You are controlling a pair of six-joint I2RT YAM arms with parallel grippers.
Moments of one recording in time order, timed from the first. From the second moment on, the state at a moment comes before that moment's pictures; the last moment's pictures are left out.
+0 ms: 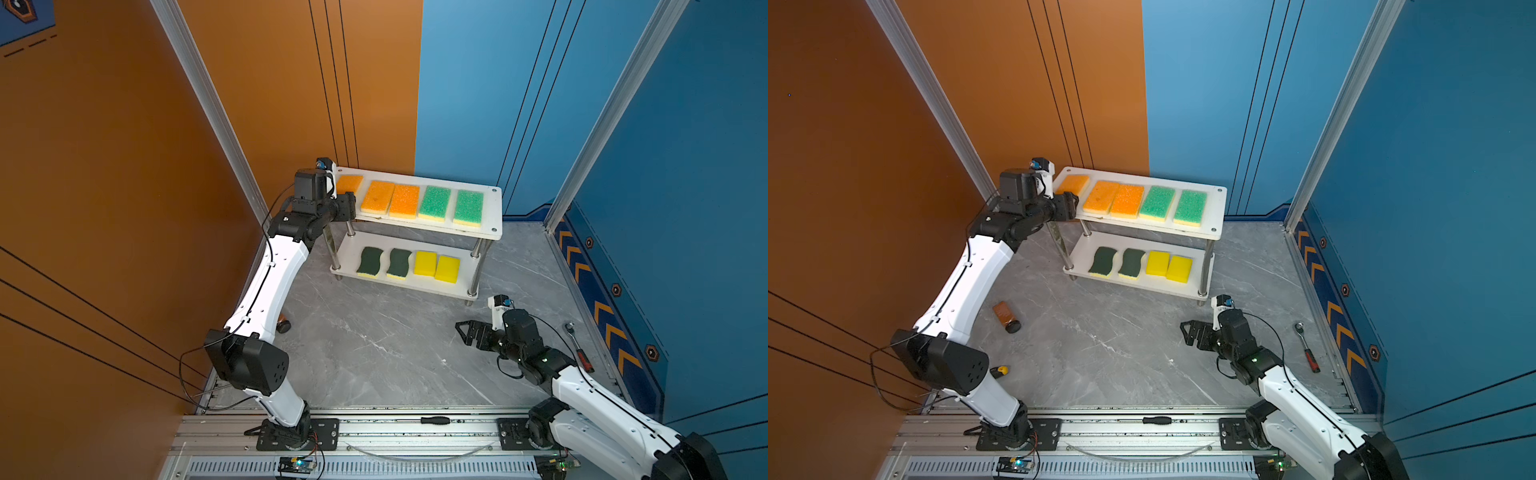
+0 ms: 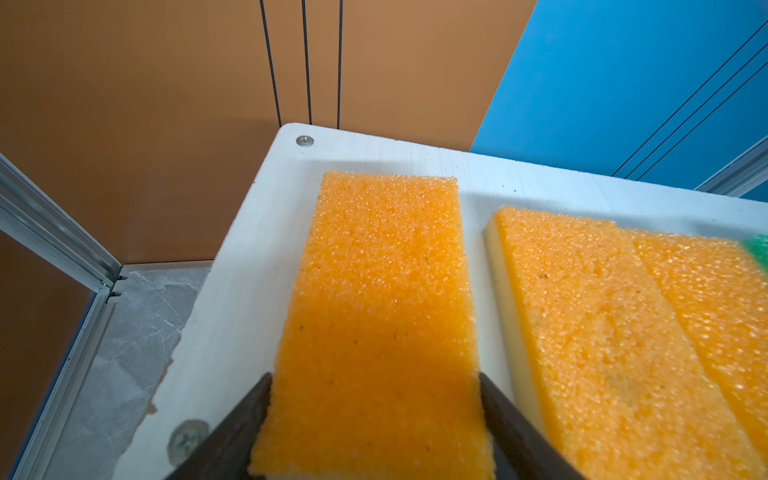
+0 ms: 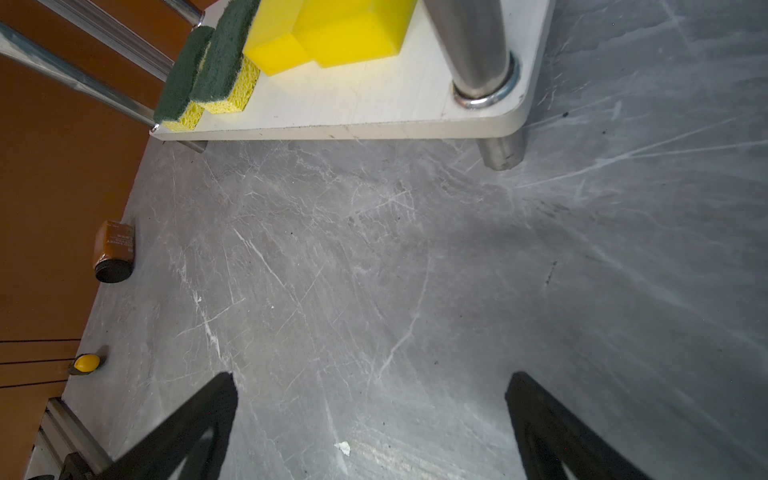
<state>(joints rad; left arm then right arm) -0.20 1.66 1.86 -0.63 -0.01 -0.17 0.45 0.87 0.37 -0.15 -0.14 0.61</state>
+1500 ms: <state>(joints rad) -0.22 1.66 1.82 -0.57 -0.02 -0.18 0.44 0.85 0.35 -0.15 -0.14 0.63</state>
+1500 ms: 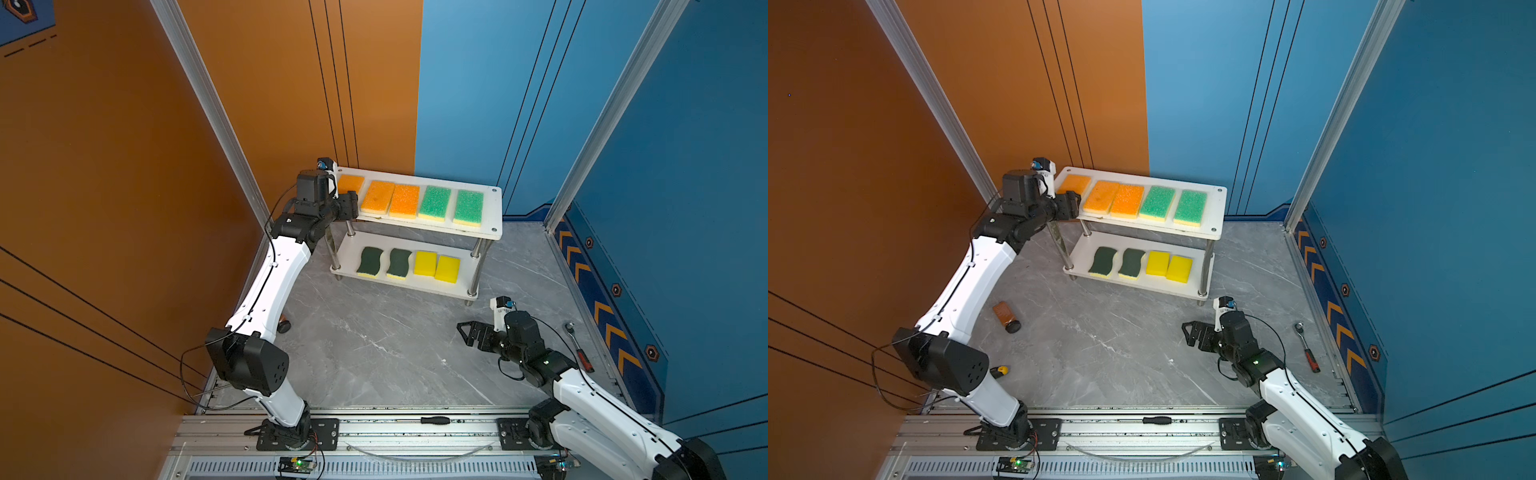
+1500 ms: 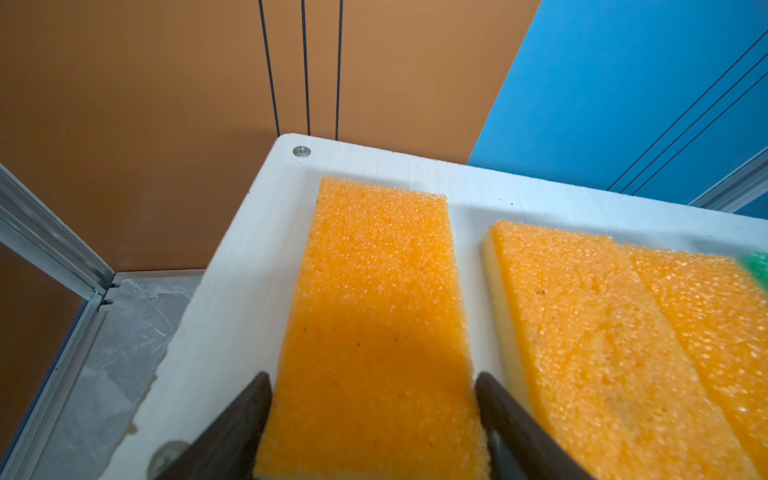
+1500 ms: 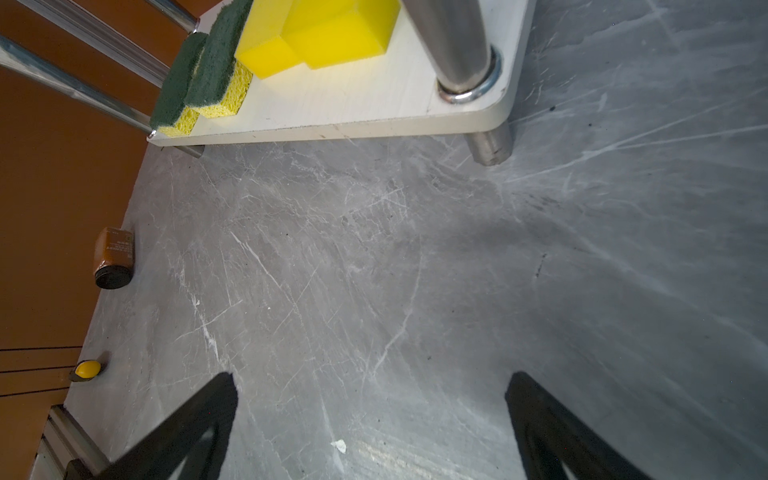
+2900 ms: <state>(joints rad) -0.22 1.38 1.67 -0.56 -0.02 -0.19 0.43 0.80 0.35 -0.16 -0.14 0.62</state>
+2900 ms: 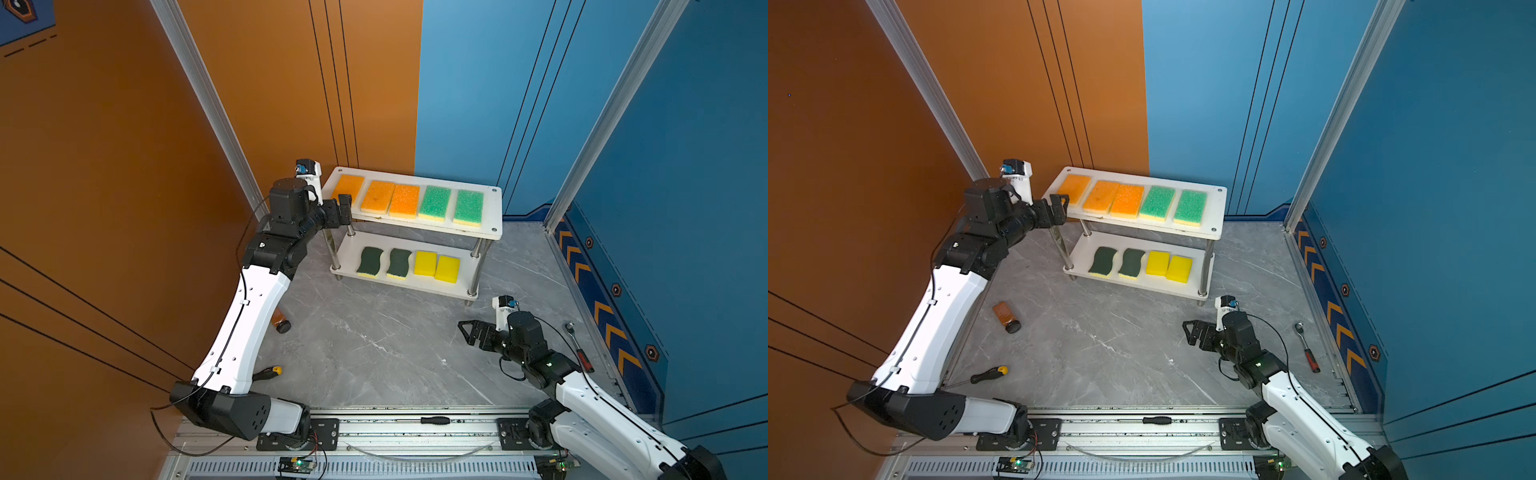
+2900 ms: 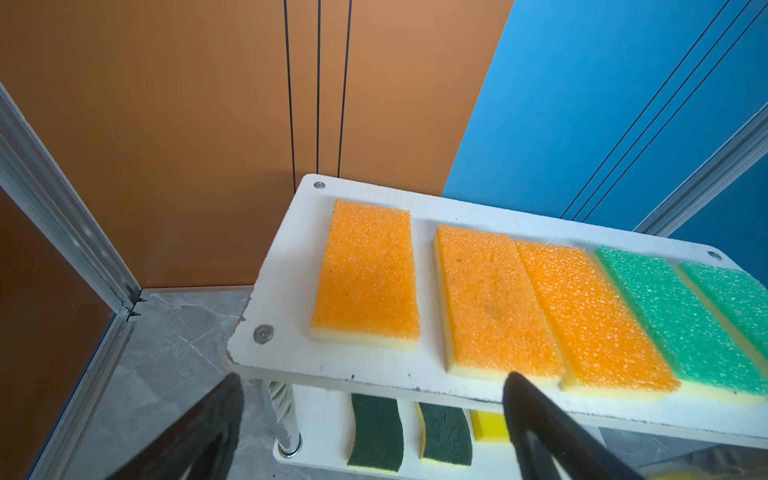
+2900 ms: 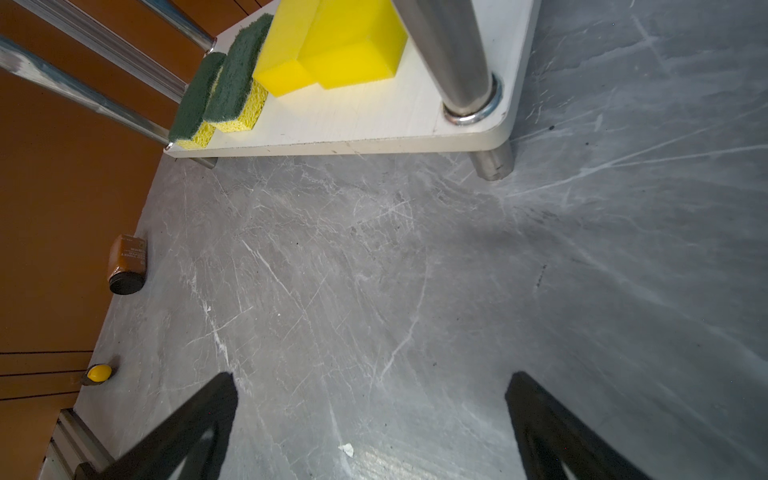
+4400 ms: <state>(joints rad) -0.15 1.01 0.70 -0.04 -0.11 -0.05 0.25 0.91 0.66 -0.33 -0.12 0.28</state>
